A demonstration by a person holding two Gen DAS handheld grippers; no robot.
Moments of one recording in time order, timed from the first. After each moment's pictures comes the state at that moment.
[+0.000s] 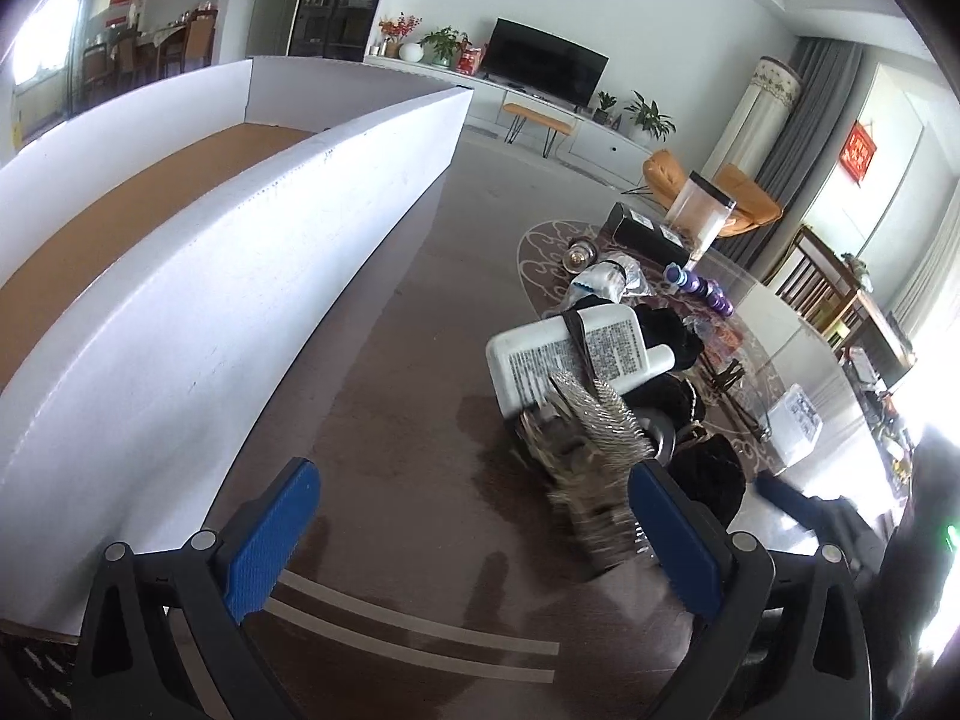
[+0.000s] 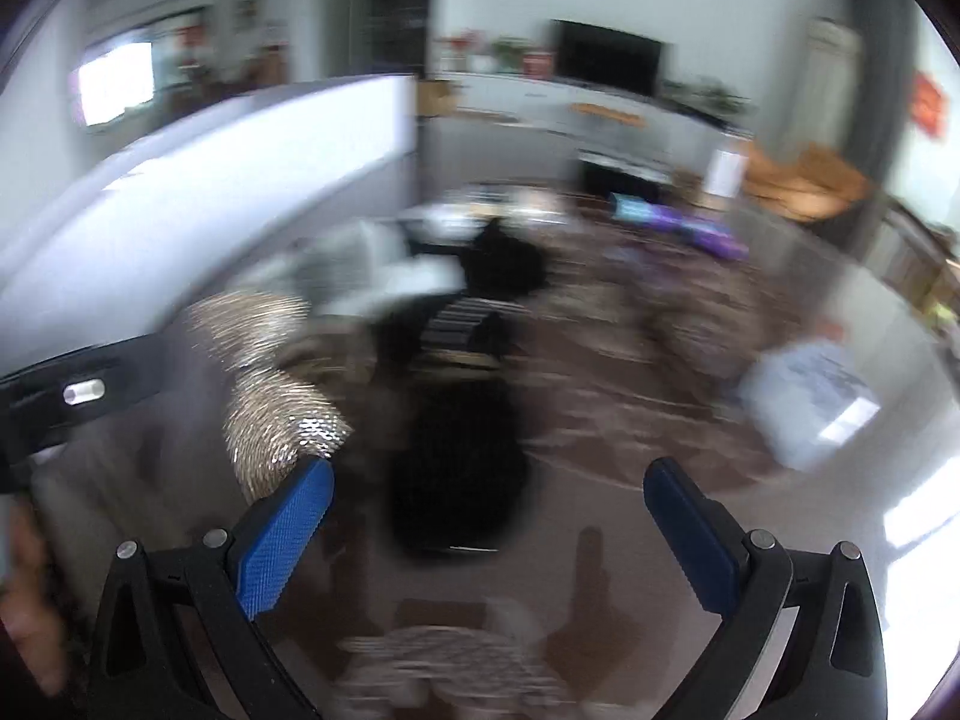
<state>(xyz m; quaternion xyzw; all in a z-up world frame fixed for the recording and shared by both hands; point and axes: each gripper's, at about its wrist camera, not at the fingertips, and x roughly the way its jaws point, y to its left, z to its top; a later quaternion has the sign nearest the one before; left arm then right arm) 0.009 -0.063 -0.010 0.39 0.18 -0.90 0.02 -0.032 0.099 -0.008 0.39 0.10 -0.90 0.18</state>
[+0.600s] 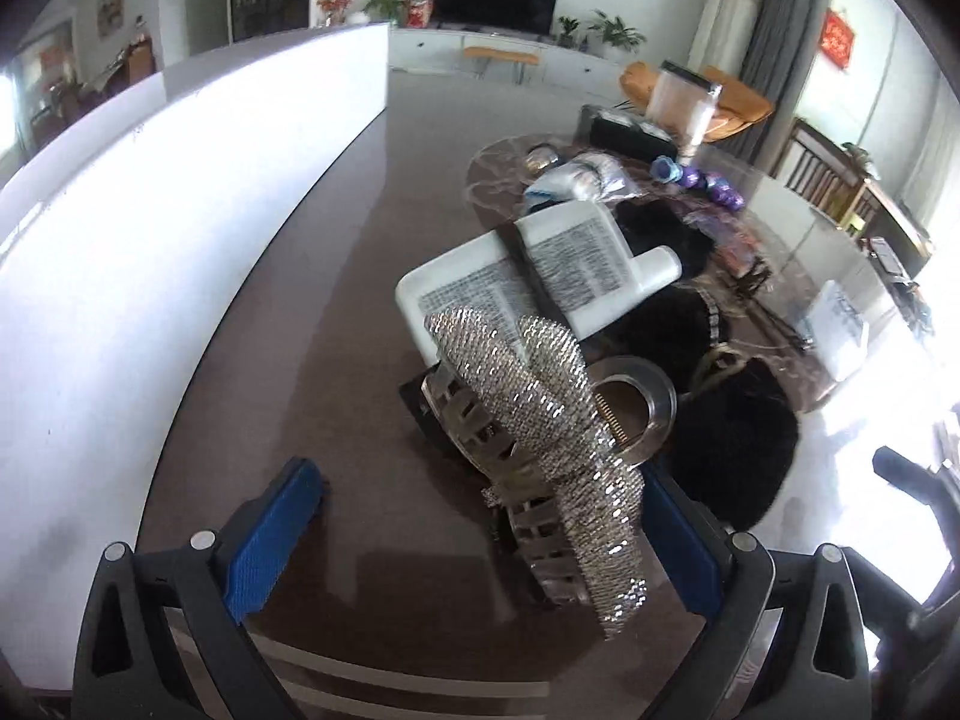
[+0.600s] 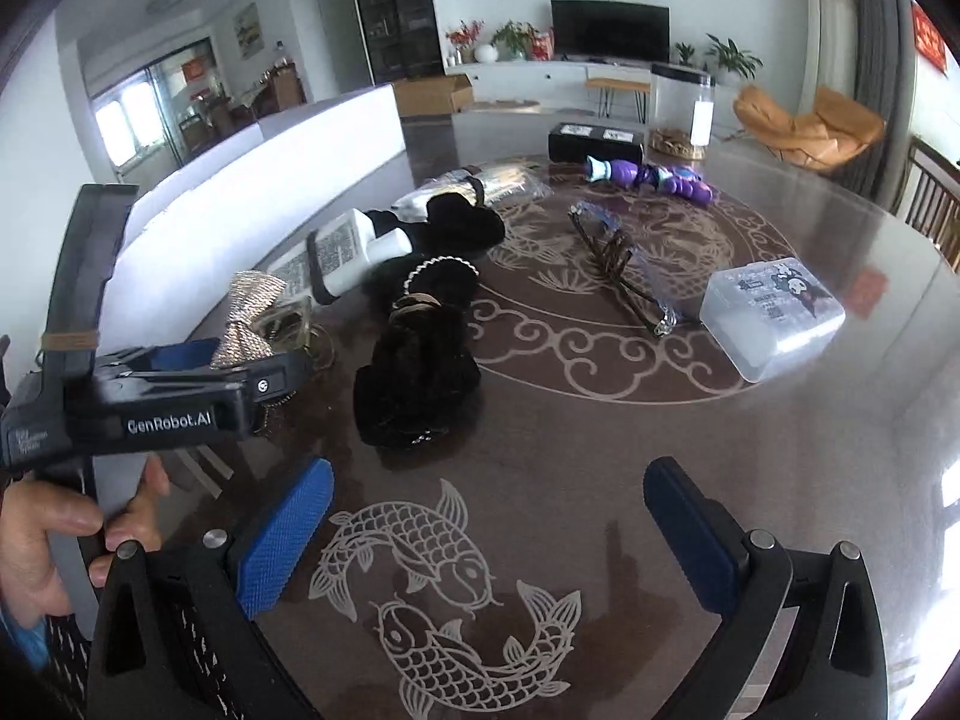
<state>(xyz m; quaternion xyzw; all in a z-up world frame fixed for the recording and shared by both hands) -0.030 -0.016 -0.034 0.46 0.06 -0.89 0.01 -0.013 0.171 0.005 0.42 0.04 -0.89 0.18</state>
